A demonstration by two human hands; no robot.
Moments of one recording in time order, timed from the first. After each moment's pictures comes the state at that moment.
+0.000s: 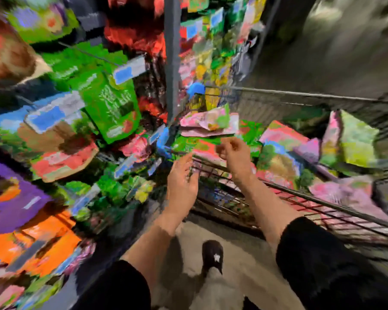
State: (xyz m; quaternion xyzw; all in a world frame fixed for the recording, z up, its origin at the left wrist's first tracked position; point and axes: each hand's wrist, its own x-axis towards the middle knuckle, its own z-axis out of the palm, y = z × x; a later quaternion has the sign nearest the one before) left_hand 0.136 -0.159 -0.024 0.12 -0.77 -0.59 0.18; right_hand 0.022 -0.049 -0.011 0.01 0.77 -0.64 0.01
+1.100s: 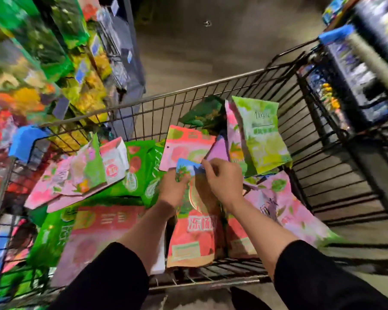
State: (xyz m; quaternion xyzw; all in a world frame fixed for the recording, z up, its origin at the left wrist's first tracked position) left_hand -0.143 0.058 -0.089 0.11 -0.80 -0.57 -0.16; right_hand -0.120 0.190 -0.050 0.11 0.94 -0.28 -0.14
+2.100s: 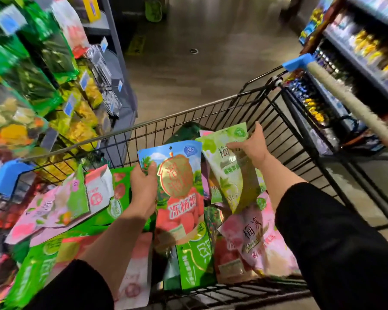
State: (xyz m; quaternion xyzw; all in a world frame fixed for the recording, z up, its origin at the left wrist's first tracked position) left_hand -0.180 0.073 -0.011 0.19 -0.71 -0.67 -0.01; right_hand -0.208 0.341 0.003 0.29 0.78 -0.55 -0.04
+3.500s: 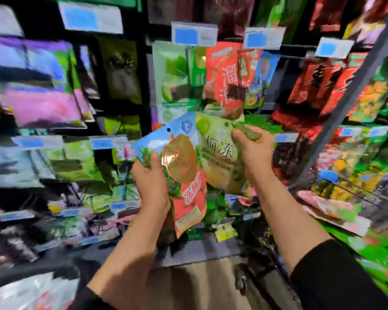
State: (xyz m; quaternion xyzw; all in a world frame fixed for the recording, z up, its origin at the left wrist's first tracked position) left_hand 0.415 -0.262 0.130 0.46 -0.37 -0.49 0.65; right_hand 0.230 -0.228 0.167 -0.42 0.55 -0.71 0.11
